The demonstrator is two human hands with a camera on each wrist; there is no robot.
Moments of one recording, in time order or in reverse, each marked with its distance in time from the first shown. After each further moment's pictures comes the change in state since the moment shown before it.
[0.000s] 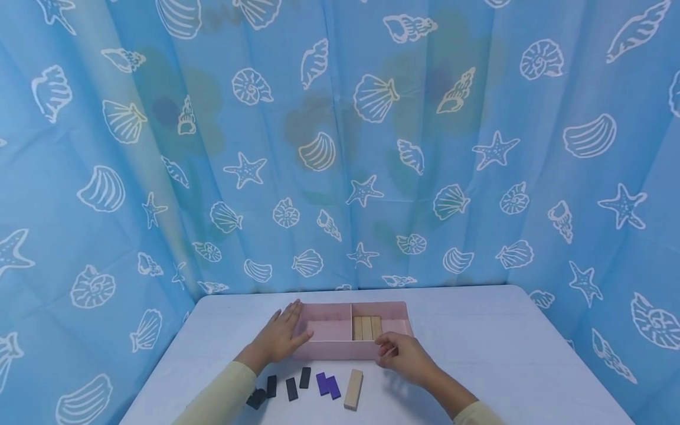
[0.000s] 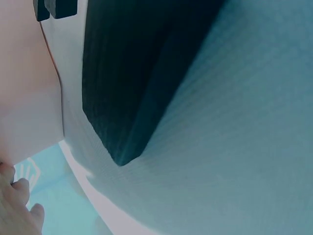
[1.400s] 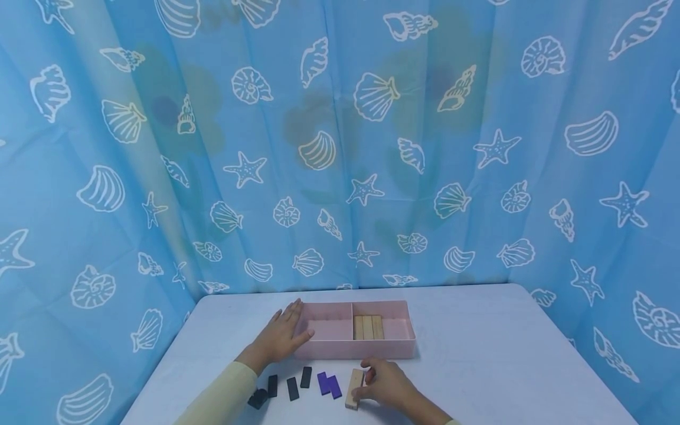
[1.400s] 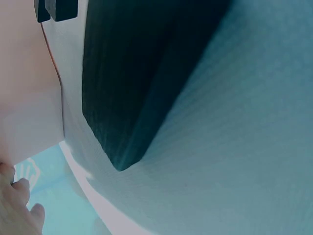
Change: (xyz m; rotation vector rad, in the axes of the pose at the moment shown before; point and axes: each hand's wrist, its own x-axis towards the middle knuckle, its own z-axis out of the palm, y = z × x) left_hand 0.000 0.000 0.001 0.004 0.000 -0.009; right_hand 0.001 0.008 0.061 -0.129 -0.100 0.157
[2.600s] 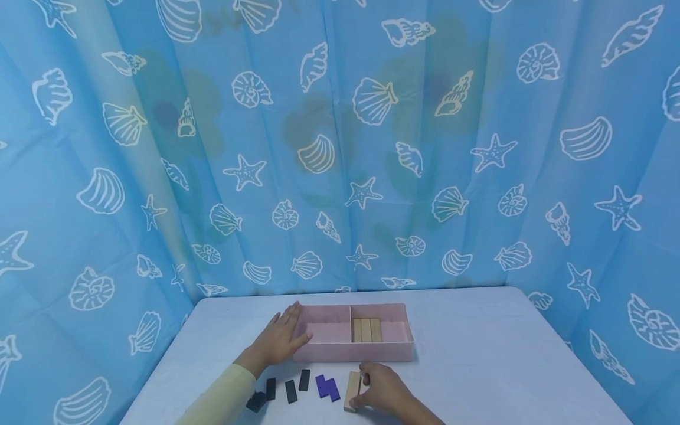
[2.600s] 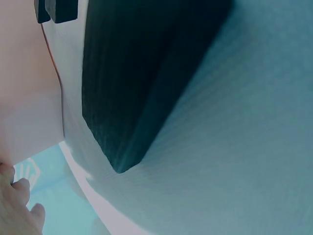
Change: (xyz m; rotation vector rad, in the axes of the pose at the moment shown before) left_hand 0.001 0.000 0.002 0.030 -0.002 -0.007; right_hand 0.000 -0.011 0.006 -0.160 0.001 0.041
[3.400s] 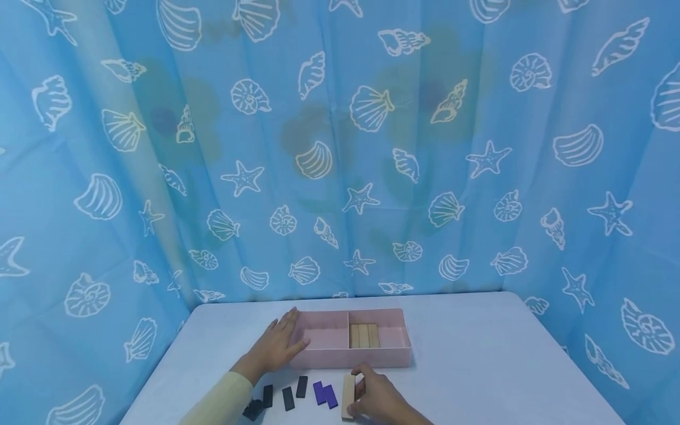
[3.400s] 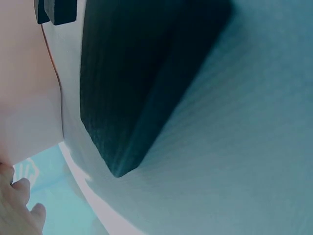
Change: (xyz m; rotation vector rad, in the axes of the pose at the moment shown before) left_hand 0.001 -0.002 0.004 -0.049 0.021 0.001; right_hand -0.008 0.001 0.000 0.216 -0.037 -0.075
